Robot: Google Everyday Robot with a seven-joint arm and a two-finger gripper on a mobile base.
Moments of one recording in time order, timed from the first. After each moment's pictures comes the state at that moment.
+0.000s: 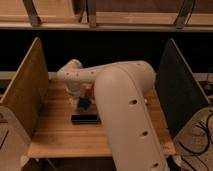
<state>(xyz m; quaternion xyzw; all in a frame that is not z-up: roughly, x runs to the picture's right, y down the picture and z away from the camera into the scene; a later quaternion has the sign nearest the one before) -0.169 0.064 0.863 -0.29 0.04 0.15 0.94</state>
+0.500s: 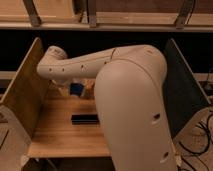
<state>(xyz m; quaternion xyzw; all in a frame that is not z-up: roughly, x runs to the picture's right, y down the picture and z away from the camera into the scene) -0.200 -0.027 0.767 -0.15 0.01 0.07 0.99</state>
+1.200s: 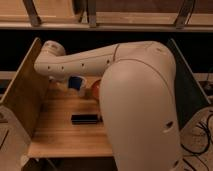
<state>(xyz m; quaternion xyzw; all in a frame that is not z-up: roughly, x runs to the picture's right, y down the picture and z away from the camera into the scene) -0.205 -0.057 0.766 -0.11 -0.03 0.10 0.99</state>
